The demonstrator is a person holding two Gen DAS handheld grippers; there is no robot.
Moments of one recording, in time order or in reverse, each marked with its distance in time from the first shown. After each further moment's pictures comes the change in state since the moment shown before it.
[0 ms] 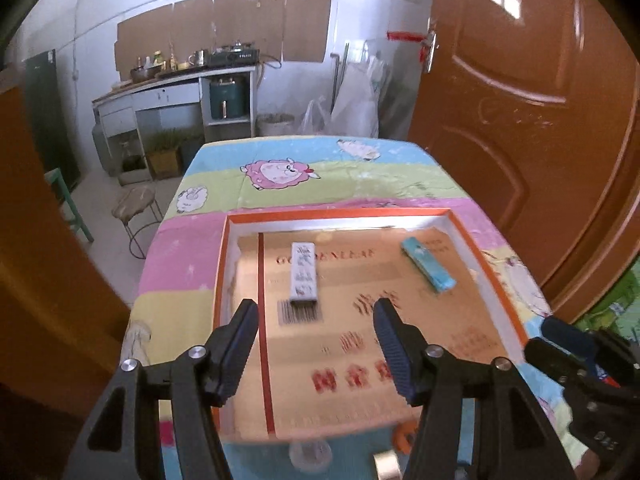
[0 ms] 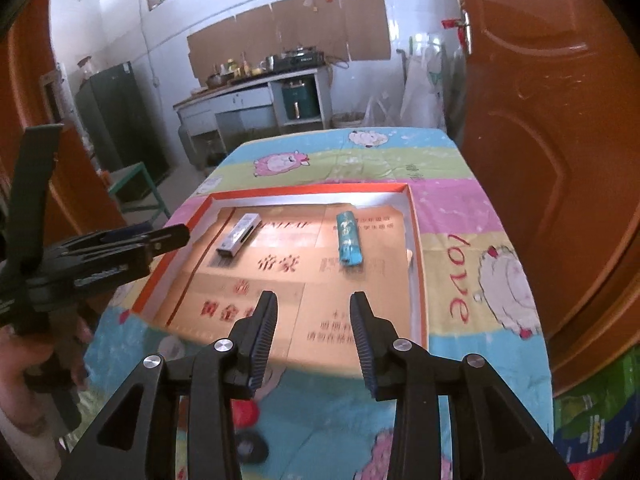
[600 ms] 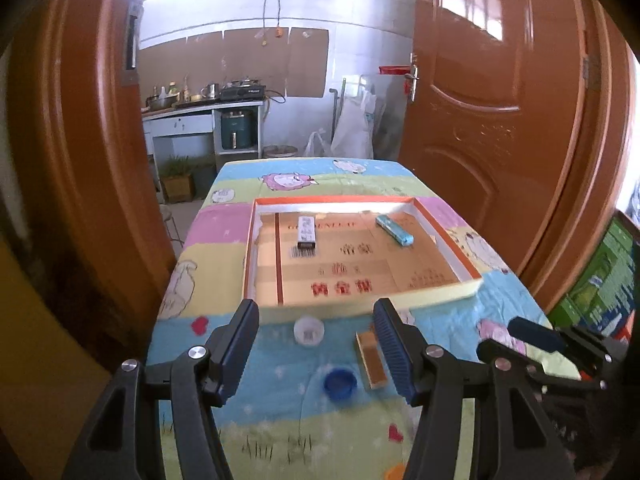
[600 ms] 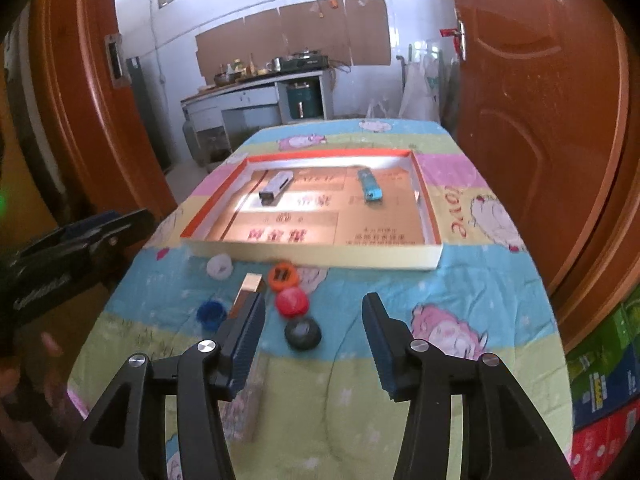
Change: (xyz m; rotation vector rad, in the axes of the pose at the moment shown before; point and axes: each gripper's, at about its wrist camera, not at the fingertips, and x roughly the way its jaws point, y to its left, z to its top) left arm -0.108 -0.004 -0.095 0.021 -0.130 0.020; right arm -0.060 0.045 -0.083 -0.016 -0.007 -0.022
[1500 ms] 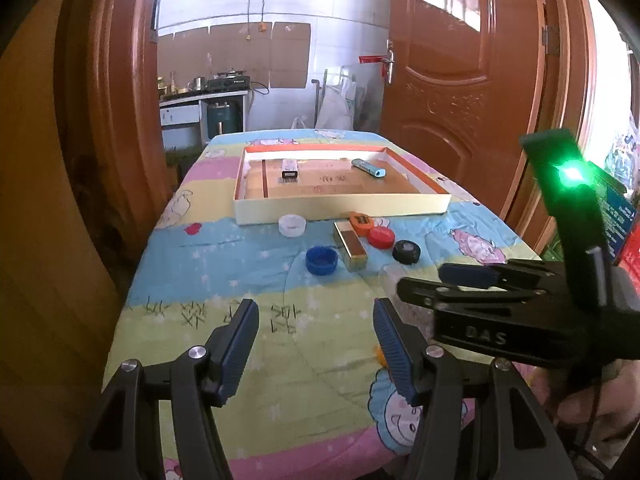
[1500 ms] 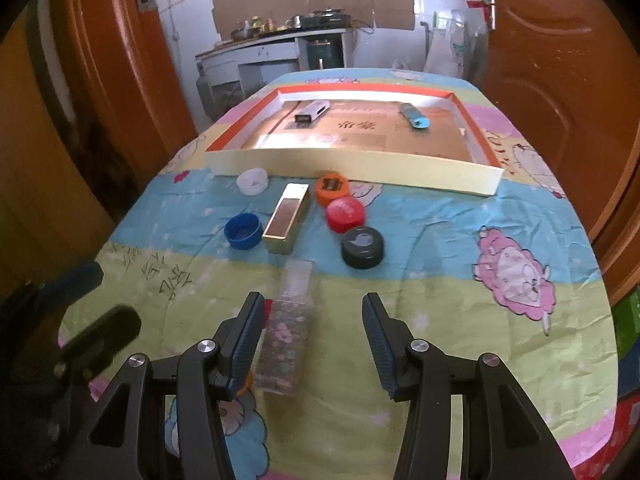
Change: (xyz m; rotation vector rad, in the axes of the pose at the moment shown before) left arm -0.038 -0.003 -0.106 0.032 0.010 -0.057; right arm 0.034 0.042 -0.049 -0.065 0.145 0.031
